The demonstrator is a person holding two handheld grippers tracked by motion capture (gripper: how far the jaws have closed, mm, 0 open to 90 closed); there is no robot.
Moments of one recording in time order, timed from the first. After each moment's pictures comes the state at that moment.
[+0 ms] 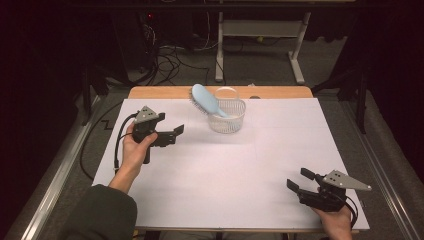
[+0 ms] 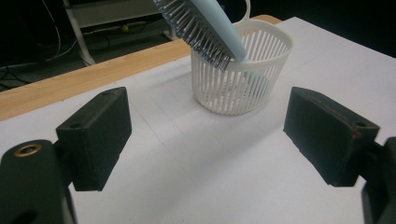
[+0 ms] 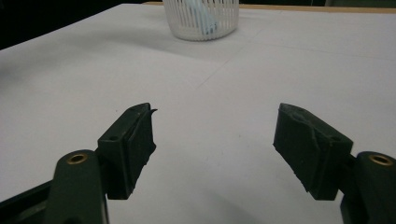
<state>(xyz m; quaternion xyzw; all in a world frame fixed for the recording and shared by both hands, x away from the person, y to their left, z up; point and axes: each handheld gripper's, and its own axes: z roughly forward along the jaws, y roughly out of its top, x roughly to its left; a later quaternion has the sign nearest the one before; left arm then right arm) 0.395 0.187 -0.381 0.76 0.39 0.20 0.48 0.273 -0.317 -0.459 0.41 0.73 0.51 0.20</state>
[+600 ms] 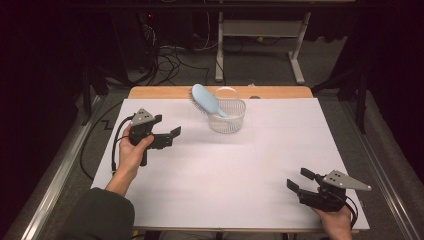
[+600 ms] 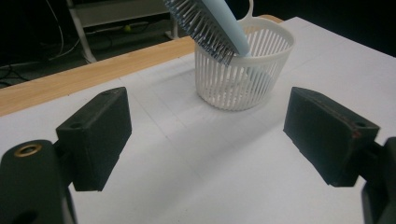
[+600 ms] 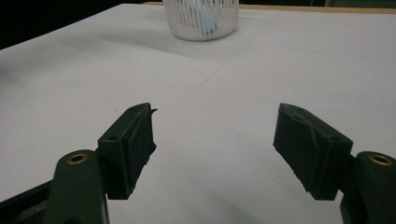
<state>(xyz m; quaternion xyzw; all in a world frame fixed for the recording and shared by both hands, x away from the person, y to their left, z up) 0.389 0.195 -0.384 0.76 0.40 0.20 0.48 0.273 -0.317 -0.459 0.41 0.73 0.51 0.20</state>
